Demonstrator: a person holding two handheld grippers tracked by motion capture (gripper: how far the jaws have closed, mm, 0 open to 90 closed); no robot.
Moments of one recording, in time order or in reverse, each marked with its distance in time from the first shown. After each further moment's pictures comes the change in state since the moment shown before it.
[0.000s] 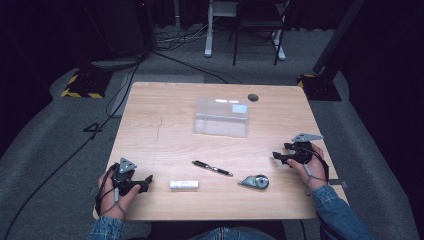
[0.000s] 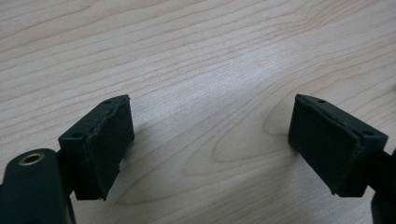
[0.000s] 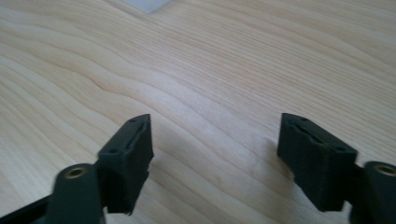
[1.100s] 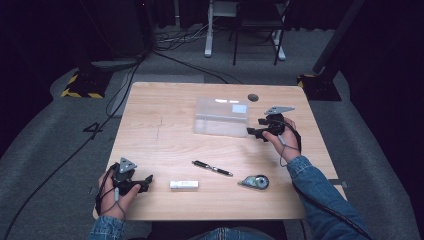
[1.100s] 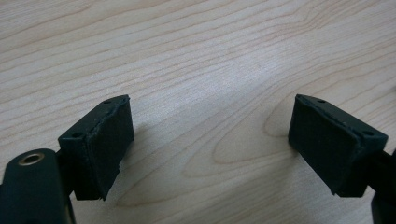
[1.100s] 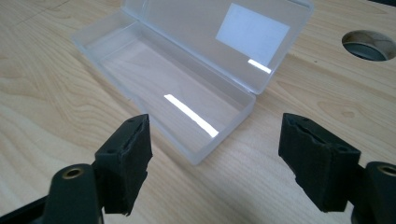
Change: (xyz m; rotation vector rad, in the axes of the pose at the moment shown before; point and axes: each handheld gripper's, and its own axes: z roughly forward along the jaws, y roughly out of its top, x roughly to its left) left arm 0.000 0.001 0.000 0.003 -0.004 0.005; right arm 0.027 0.105 0.063 -0.052 0.077 -0.045
